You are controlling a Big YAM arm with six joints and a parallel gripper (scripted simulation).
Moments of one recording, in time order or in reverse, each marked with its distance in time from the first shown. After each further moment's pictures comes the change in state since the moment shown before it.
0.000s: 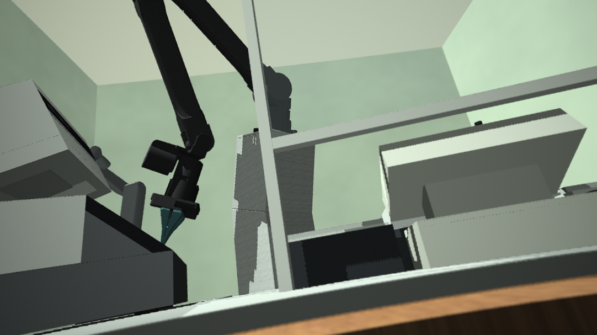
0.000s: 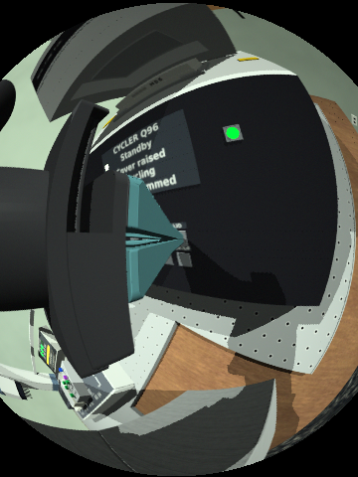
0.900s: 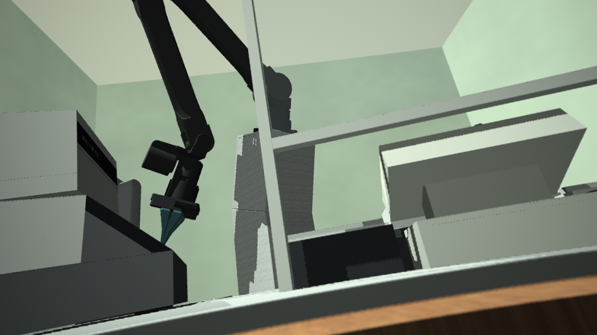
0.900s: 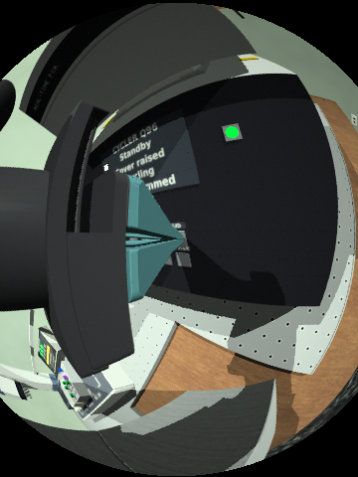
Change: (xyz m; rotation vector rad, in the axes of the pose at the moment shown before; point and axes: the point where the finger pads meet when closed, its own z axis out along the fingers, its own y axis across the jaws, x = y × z) arm 0.000 0.000 0.001 -0.001 0.000 0.001
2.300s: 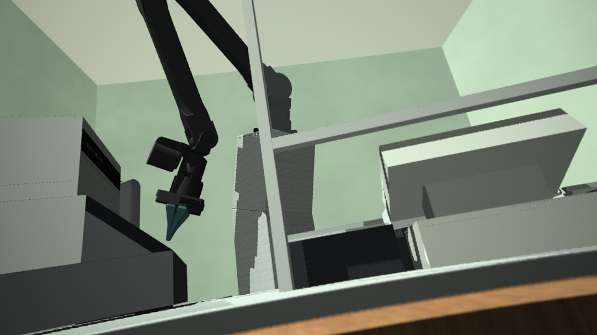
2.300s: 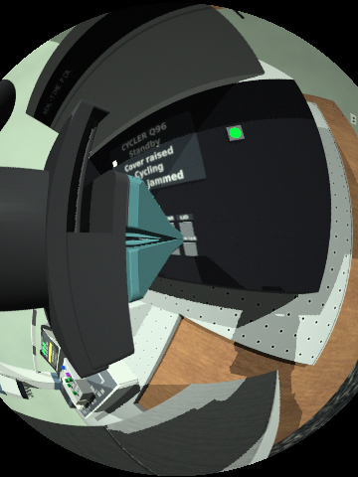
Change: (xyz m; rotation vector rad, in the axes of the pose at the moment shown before) arm 0.000 -0.008 -0.012 0.008 -0.002 -0.001
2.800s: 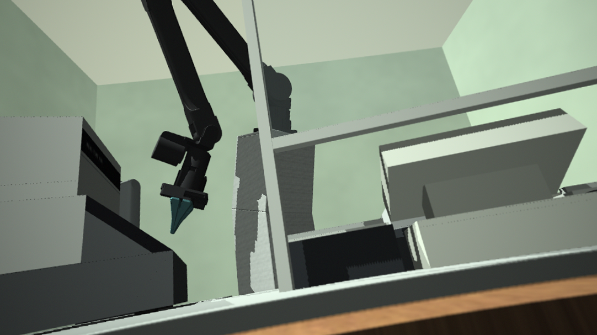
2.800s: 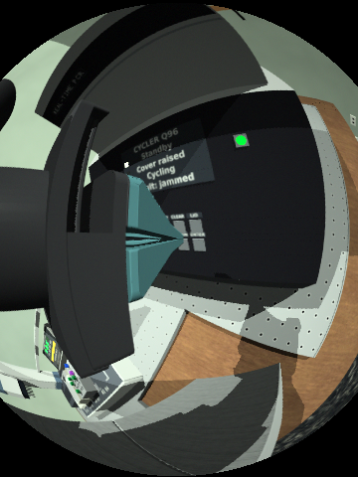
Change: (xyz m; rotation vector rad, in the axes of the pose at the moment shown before) arm 0.000 -0.004 -0.016 -0.005 0.001 0.002
